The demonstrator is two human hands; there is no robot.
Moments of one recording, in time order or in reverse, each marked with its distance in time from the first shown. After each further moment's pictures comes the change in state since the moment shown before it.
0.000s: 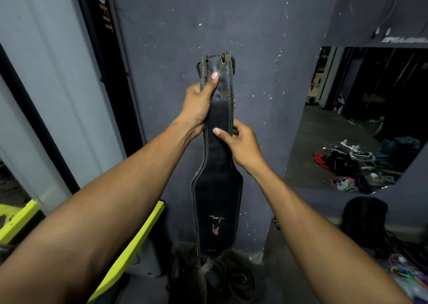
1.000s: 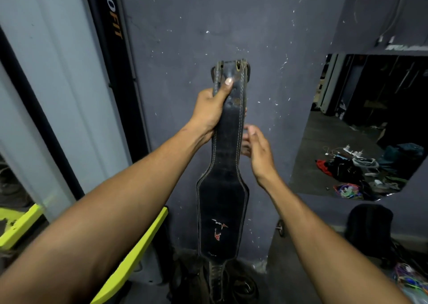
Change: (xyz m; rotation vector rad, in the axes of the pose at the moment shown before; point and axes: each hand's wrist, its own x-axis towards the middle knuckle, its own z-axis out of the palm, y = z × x) left_hand 0.001 0.006 0.000 0.112 -0.019 0.018; right_hand -0.007 0.013 -0.009 0.071 0.107 0.007
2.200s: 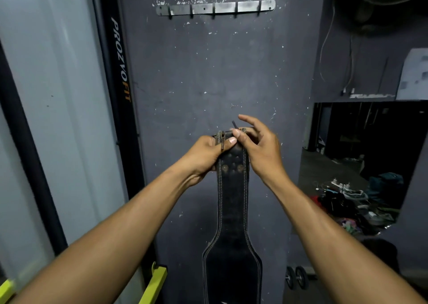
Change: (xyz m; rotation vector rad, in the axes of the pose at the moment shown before) left_hand -0.009 0.060 -0.047 0.150 -0.346 -0.133; right_hand 0.051 -0.124 0.039 -0.187 0.145 -0.347
